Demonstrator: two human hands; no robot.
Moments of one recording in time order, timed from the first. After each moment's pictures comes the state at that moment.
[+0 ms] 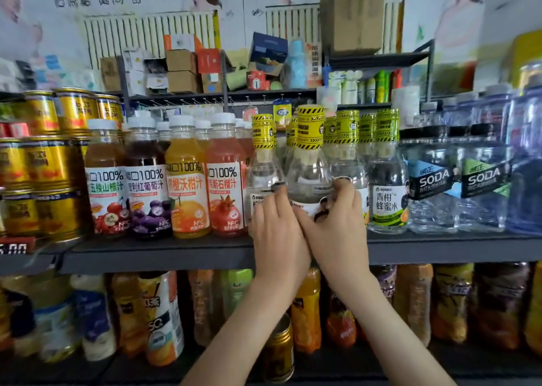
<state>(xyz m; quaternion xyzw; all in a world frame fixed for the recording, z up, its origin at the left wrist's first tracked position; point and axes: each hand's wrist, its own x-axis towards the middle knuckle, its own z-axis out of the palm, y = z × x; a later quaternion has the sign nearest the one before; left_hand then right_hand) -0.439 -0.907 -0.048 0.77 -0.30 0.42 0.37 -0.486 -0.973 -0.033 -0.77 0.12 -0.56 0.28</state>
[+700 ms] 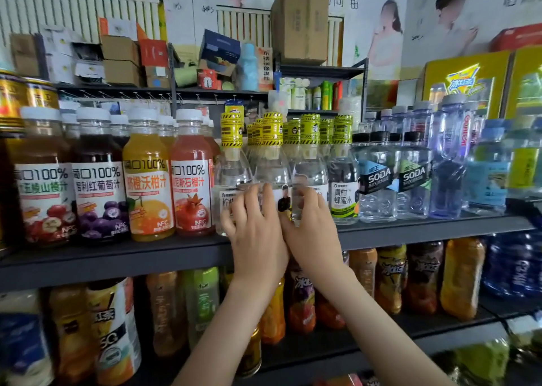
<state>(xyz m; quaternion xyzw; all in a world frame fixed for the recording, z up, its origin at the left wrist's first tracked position) -0.439 -0.902 -0.053 0.76 -0.33 0.47 0.32 -0.493 -0.970 -0.039 -0.82 0.15 -0.52 0.21</state>
